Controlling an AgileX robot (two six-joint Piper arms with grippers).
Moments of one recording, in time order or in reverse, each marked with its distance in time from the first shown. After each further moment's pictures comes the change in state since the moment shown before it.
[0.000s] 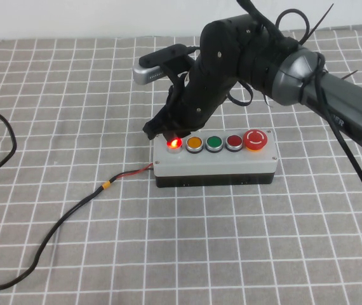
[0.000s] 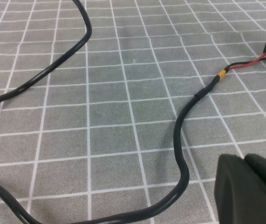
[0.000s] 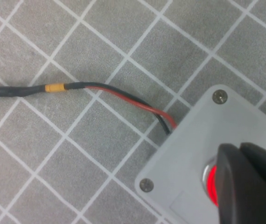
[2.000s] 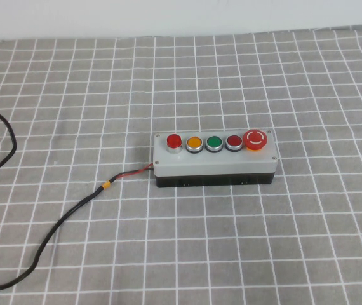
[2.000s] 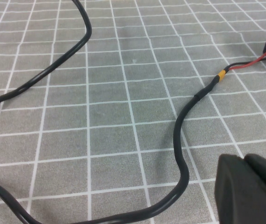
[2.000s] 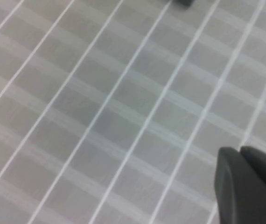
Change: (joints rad) right arm -0.031 -1.482 1.559 -0.341 -0.376 0.230; left arm 0.000 0.000 0.000 0.000 0.000 0.000
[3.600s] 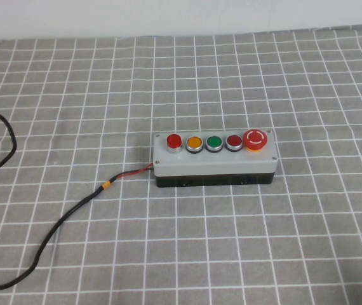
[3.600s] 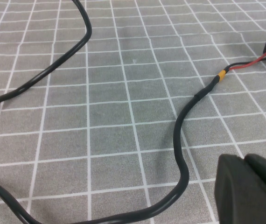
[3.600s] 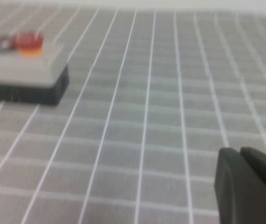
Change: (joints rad) right arm -0.563 -0.778 0.605 0.433 -0.394 -0.424; left arm 0.000 0.000 0.000 0.000 0.000 0.000
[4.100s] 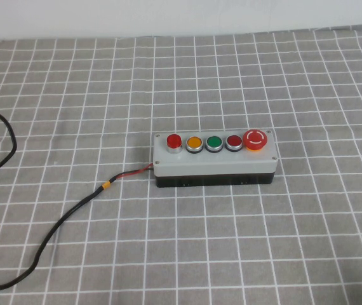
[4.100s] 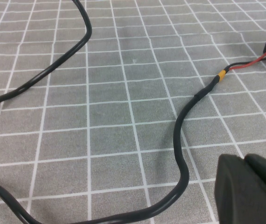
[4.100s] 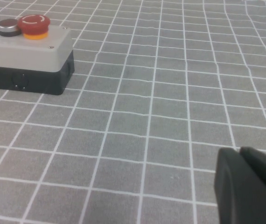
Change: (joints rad) right arm 0.000 0.000 0.000 0.020 0.035 -0.033; left arm 0.000 0.000 0.000 0.000 0.000 0.000
